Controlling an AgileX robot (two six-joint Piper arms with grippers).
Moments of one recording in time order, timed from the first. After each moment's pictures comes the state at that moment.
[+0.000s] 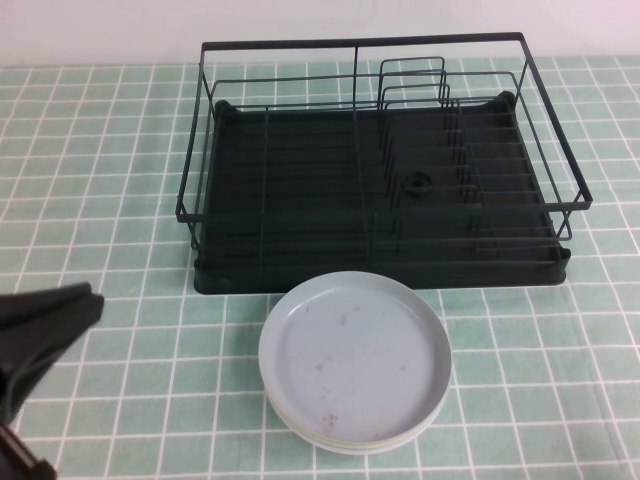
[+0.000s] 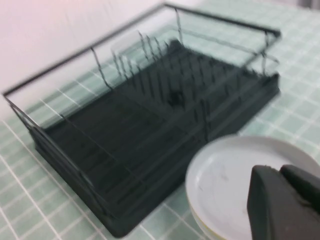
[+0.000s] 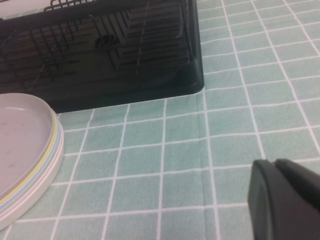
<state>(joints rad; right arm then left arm) 0.13 -0.01 0.03 0.15 0.36 0.09 -0.24 0.54 -0.68 -0.68 0.69 1.01</state>
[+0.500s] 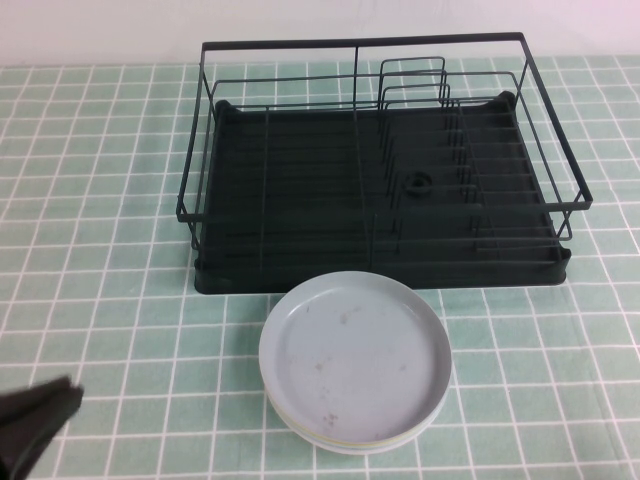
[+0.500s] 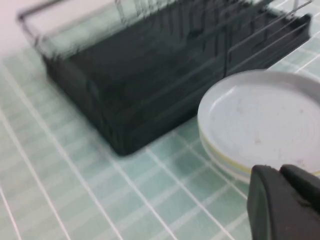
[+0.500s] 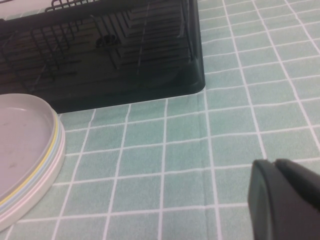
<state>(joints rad) 0.13 -0.01 0.03 0.16 0.36 0.09 -0.24 0.38 -0.49 -0.52 0.66 0.84</state>
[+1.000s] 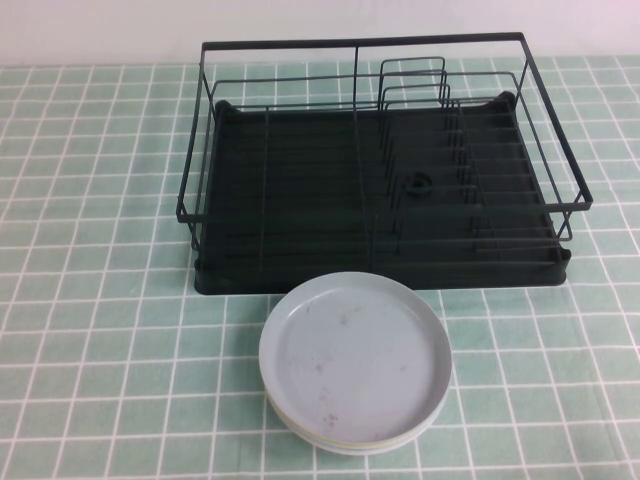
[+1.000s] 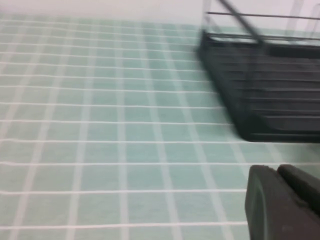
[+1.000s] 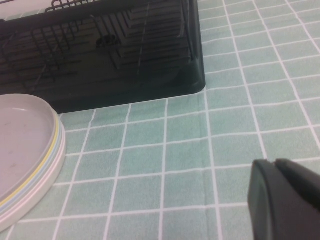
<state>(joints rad) 0.13 -0.01 0.03 0.16 0.36 0.09 -0.15 -0.01 -0.11 -0.02 0.41 0.02</state>
